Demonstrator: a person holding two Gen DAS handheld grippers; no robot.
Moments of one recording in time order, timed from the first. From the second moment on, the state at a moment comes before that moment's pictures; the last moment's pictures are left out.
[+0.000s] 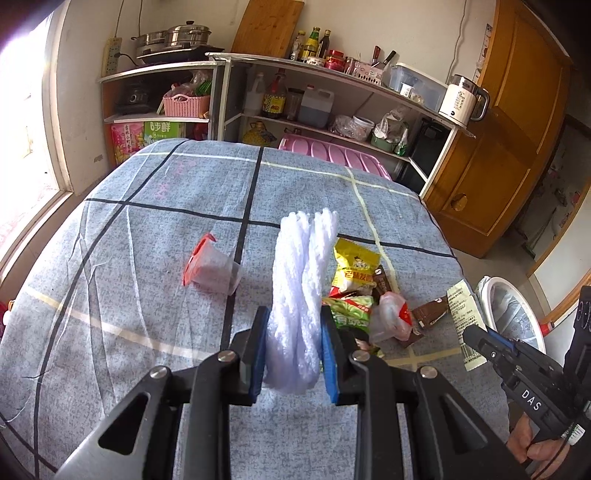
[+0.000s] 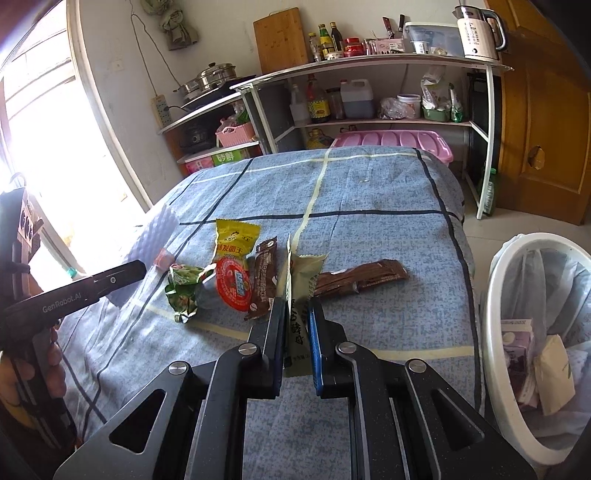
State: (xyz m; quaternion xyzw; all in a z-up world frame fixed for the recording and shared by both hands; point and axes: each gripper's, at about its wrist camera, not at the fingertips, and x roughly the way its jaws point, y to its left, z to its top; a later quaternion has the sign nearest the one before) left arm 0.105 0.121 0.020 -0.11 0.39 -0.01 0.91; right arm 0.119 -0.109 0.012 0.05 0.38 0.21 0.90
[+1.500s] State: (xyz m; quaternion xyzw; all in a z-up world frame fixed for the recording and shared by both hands) left arm 0.133 -0.157 0.021 -0.02 0.43 -0.23 0.87; right arm 0.088 -0.334 0.014 0.13 0.37 0.04 0.92
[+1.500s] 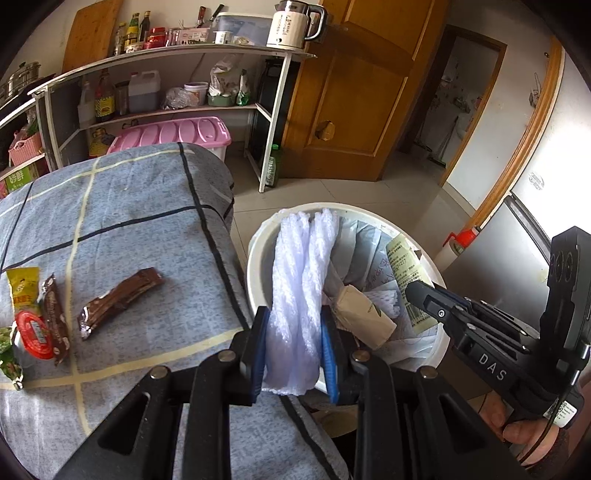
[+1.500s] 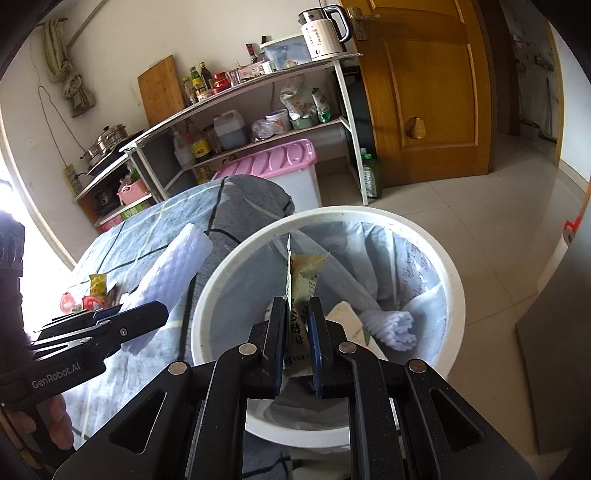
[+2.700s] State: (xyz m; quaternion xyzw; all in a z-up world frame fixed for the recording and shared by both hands) left arm 0.140 -0.173 0.010 -0.02 0.45 -0.22 0.87; right arm 0.098 -0.351 -0.001 0.13 0.39 0.01 0.91
